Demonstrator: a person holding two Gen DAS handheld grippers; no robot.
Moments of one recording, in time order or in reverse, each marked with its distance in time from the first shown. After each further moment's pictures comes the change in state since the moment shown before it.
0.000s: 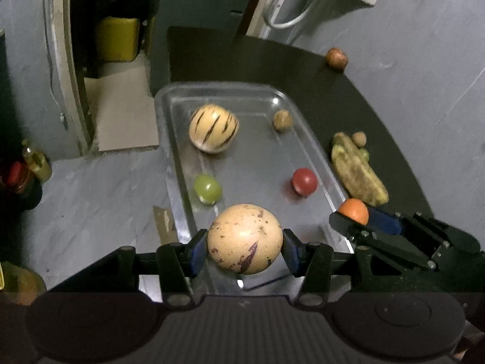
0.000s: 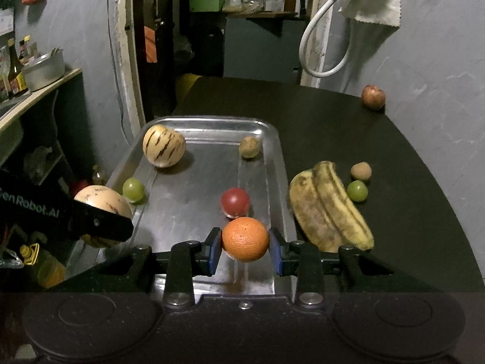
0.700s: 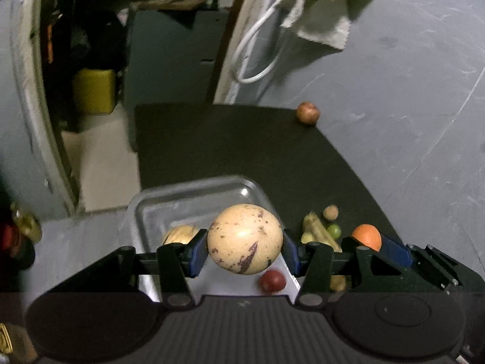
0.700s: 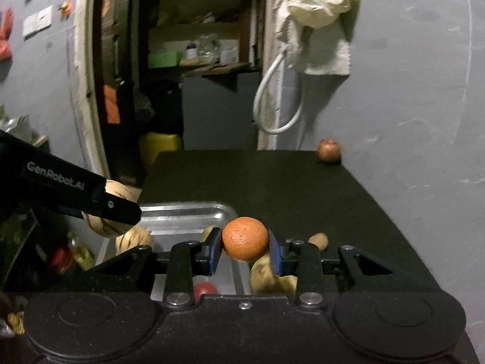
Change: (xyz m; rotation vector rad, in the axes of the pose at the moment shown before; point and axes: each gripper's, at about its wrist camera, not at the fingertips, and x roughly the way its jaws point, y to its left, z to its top) left arm -0.018 -0.029 0.091 0.090 -0.154 -0.056; right arm -0.031 -0.016 0.049 0.108 -0.189 -0.120
